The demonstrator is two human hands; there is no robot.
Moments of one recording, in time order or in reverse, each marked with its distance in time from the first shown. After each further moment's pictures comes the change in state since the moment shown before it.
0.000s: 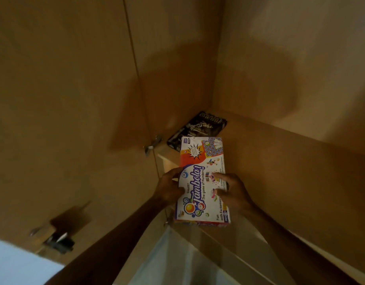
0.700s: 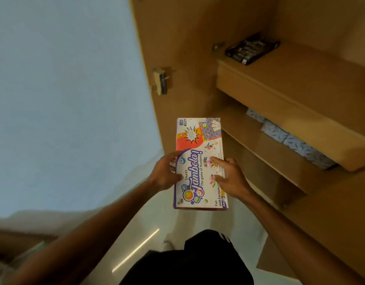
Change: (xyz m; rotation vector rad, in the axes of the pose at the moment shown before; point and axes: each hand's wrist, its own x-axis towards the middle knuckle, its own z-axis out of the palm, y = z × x) left_hand -0.525 -0.111 -0.016 0.083 0.120 -0.251; right_hand -0.456 -0.022 0.163 -0.140 -0.320 -0.061
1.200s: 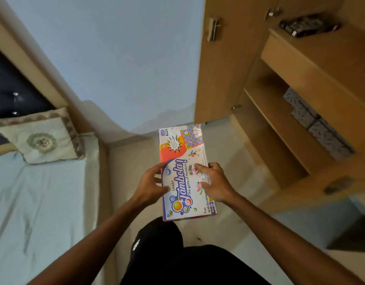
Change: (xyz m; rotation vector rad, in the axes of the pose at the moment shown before) left_hand -0.403 -0.061 0.184 -0.166 0.366 -0.271; right_hand -0.315 0.073 0.053 -0.117 -0.462 -0.171
